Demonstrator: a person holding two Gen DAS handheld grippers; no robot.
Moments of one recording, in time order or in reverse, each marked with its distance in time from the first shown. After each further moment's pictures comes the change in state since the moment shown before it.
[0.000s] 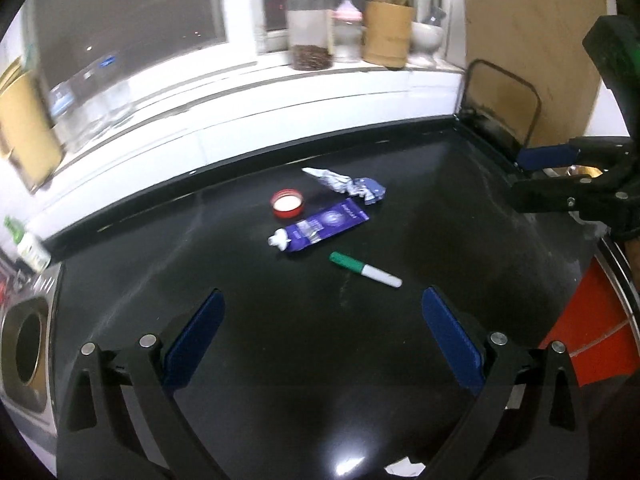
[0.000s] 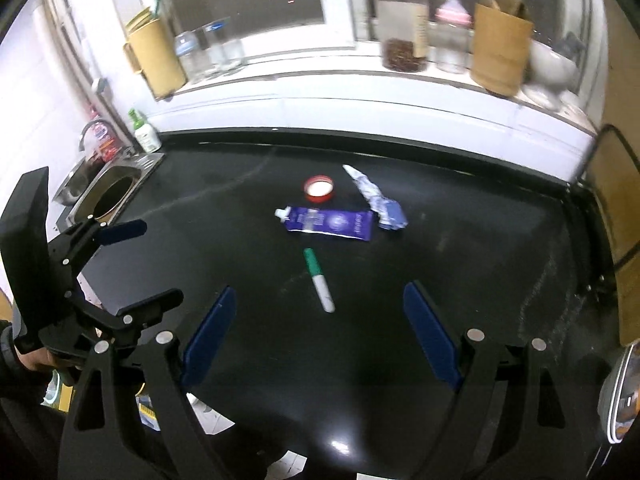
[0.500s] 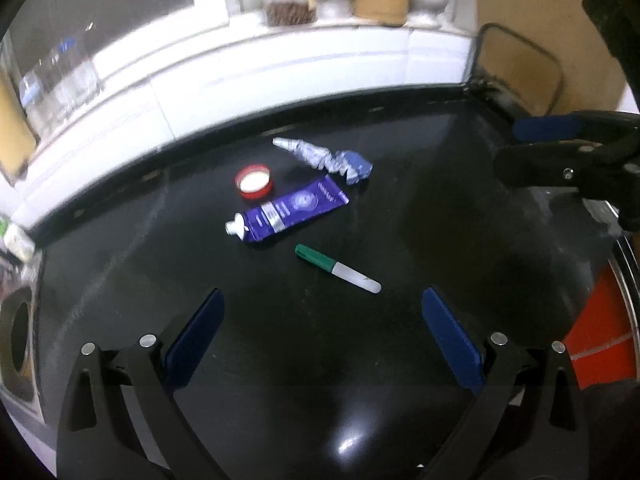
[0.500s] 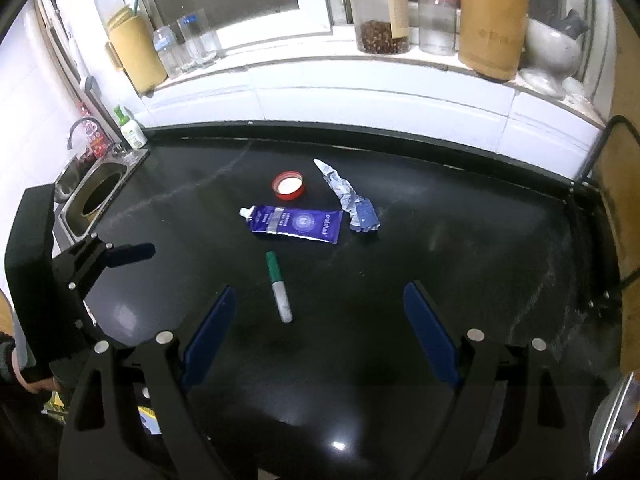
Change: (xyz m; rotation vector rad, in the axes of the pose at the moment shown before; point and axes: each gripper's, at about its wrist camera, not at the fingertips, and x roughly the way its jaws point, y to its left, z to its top) left arm 0.072 -0.041 0.014 -0.058 0.139 0.034; right arm 0.040 -0.046 0.015 -0.013 0.042 0.010
